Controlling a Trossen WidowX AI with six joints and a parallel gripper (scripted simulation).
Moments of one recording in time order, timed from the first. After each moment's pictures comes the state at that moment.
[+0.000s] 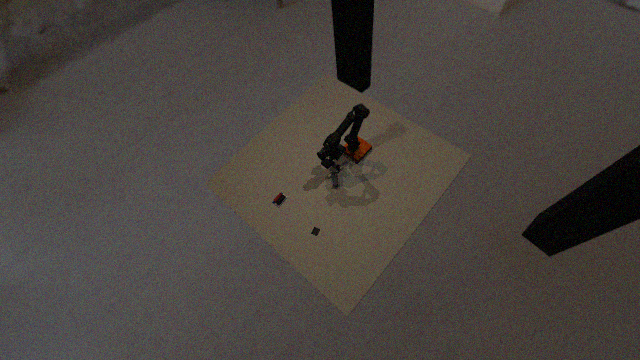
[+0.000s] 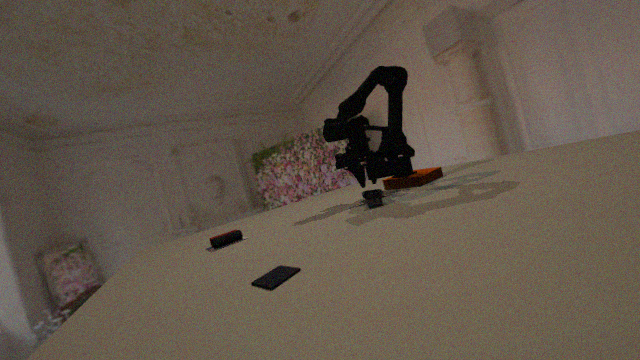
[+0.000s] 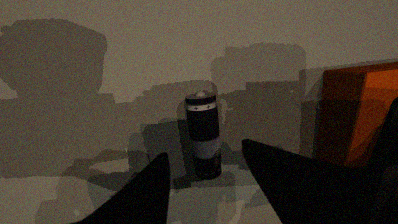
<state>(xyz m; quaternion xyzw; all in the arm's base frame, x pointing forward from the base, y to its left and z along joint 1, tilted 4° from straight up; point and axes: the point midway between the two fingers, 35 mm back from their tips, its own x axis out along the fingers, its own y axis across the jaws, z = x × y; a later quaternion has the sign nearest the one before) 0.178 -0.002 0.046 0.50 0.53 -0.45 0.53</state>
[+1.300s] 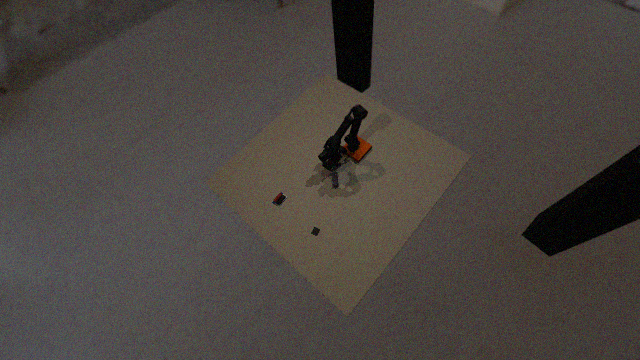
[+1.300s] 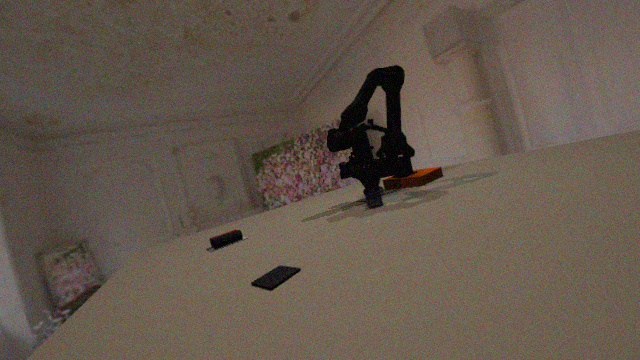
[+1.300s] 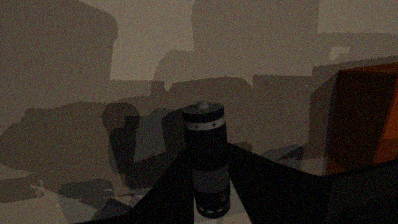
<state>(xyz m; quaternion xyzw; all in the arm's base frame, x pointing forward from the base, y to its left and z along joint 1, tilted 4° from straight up) 0.170 0.000 0.018 0.49 0.53 -0.45 0.52</state>
